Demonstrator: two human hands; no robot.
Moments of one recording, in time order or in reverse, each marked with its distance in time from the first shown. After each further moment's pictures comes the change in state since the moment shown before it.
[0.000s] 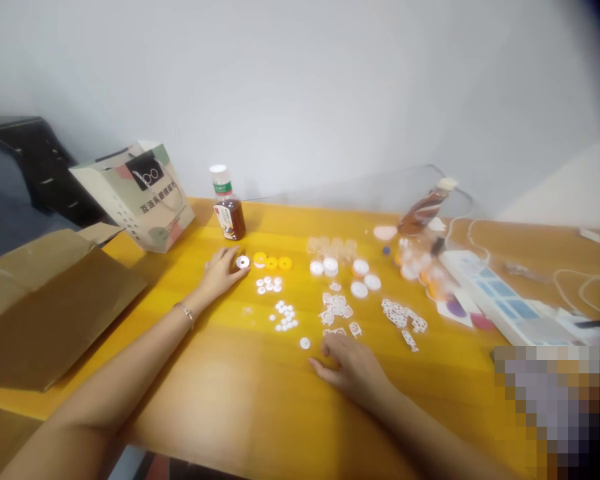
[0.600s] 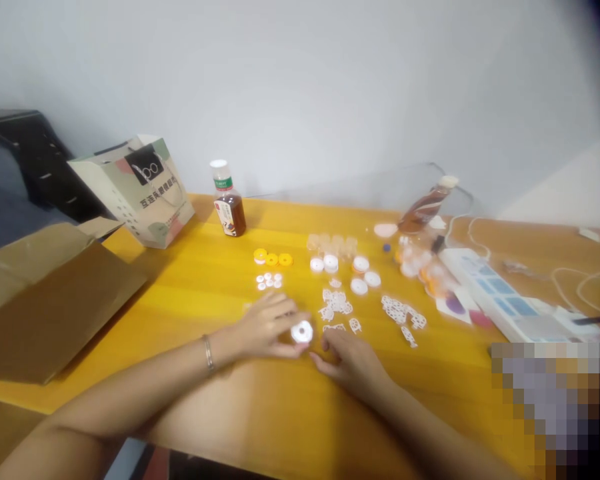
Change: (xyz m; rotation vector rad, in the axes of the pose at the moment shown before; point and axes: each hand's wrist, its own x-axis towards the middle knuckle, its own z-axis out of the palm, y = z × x) left_hand -0.064 0.099 -0.004 -0.240 -0.096 0.811; right_hand 0.002 -0.003 -0.003 0.019 -0.027 0.020
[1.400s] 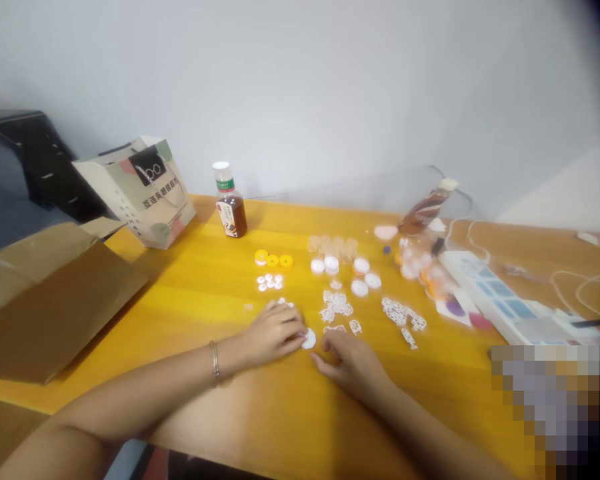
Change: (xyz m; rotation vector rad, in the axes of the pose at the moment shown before) left_hand -0.004 0.018 0.017 -0.094 -0.161 -0.163; right_hand 0.000 0.001 0.001 0.008 -0.005 0.007
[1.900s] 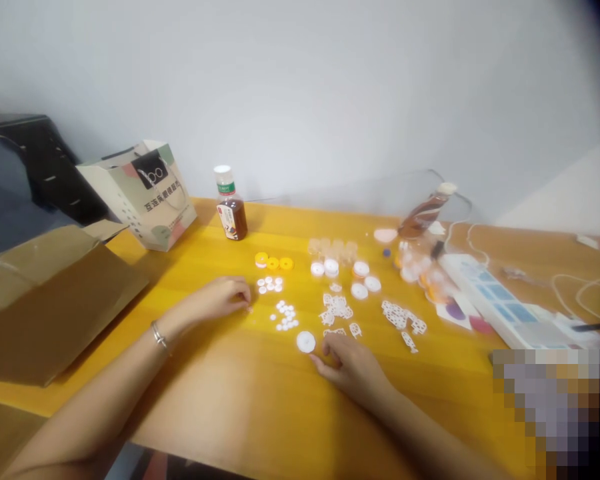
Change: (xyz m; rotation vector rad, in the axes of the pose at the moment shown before) left_hand -0.022 -0.070 -0.082 -0.064 -0.159 -0.263; right_hand 0.001 -0.002 -0.003 -0.025 -0.023 0.022
